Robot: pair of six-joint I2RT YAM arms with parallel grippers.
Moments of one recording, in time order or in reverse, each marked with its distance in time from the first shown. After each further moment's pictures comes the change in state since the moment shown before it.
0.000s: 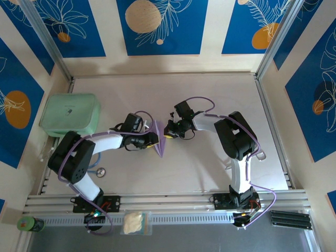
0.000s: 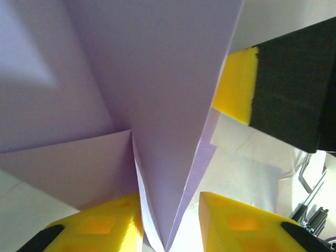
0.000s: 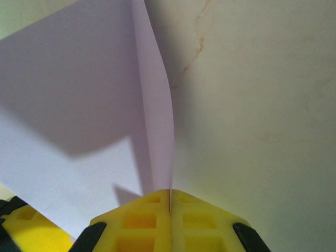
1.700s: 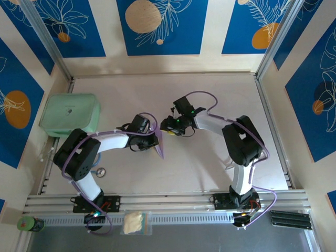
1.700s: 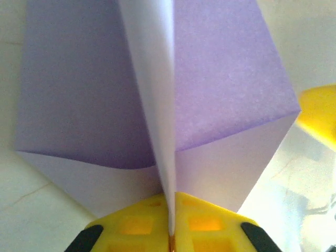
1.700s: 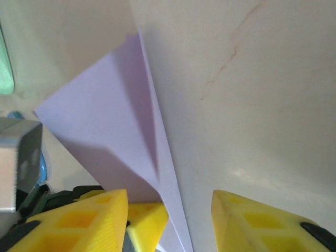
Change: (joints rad) left arm -0.071 0.052 0.060 -0.082 -0.183 -0.083; right arm 0.014 -0.130 0.026 -0.109 0.133 0.027
